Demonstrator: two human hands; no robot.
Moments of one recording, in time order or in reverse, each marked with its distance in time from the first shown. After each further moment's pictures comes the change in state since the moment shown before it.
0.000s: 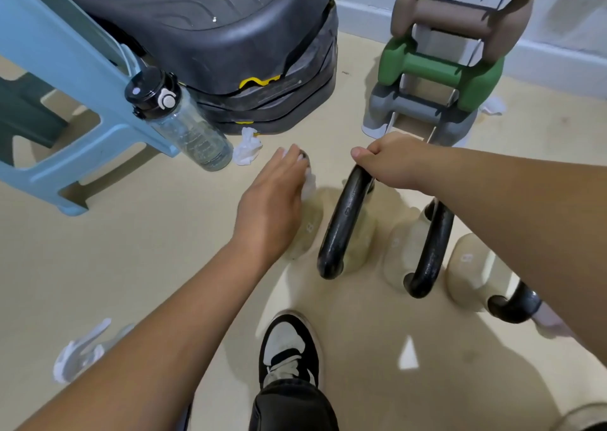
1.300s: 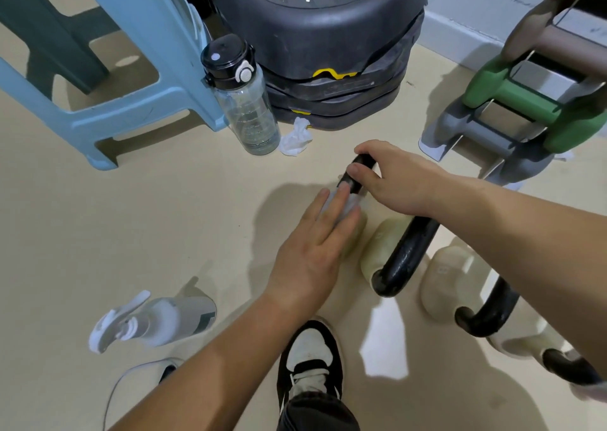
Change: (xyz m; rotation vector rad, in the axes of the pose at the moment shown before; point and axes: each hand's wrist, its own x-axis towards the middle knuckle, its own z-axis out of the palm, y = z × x) left_hand -0.074 -0.043 0.037 -0.066 0.198 0.121; right_hand 0.021 -0.085 0.048 -0.147 0.065 -0.289
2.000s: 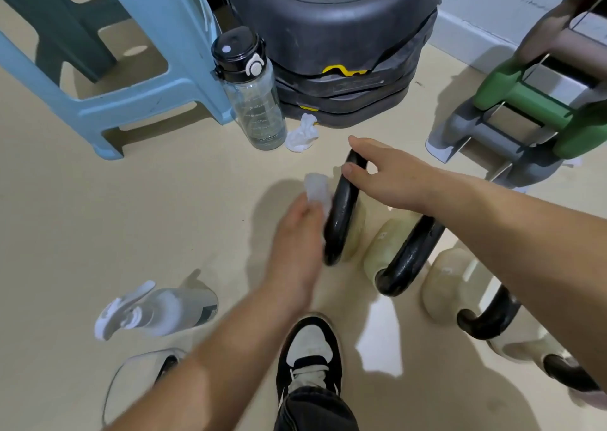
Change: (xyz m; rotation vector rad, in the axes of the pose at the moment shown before) left_hand 0.025 0.033 -0.056 -1.035 0.032 -1.021; right_hand 0.007 -0.011 0.005 0.112 -0.099 -0.061
